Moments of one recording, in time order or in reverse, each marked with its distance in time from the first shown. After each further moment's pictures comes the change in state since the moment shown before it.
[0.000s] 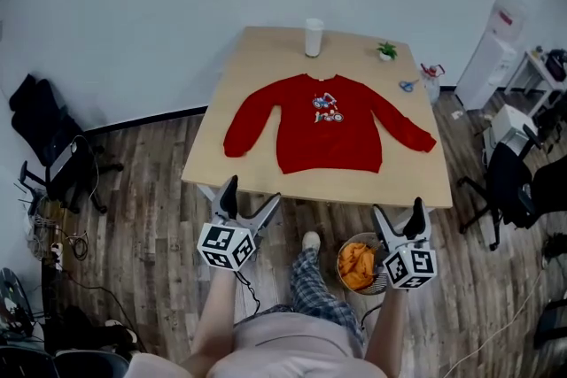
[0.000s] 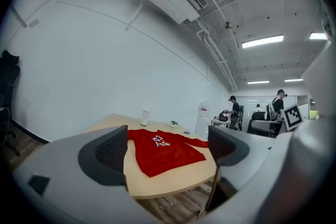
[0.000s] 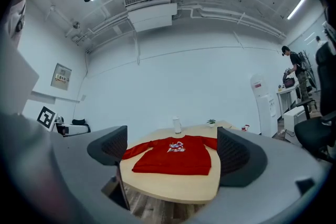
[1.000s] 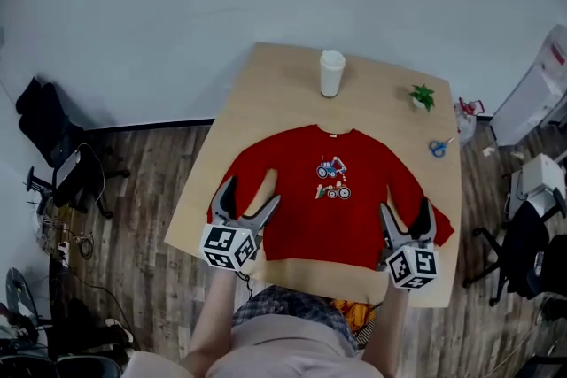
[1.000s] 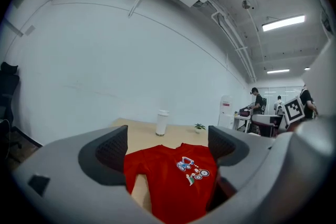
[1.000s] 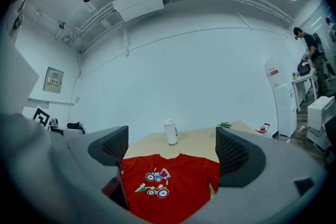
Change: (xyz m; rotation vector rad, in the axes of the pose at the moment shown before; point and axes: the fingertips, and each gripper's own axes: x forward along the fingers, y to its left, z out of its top) left arm 0.267 0.116 0.042 0.027 0.054 0.165; right arm 0.319 -0.119 0.031 0.041 0.051 0.077
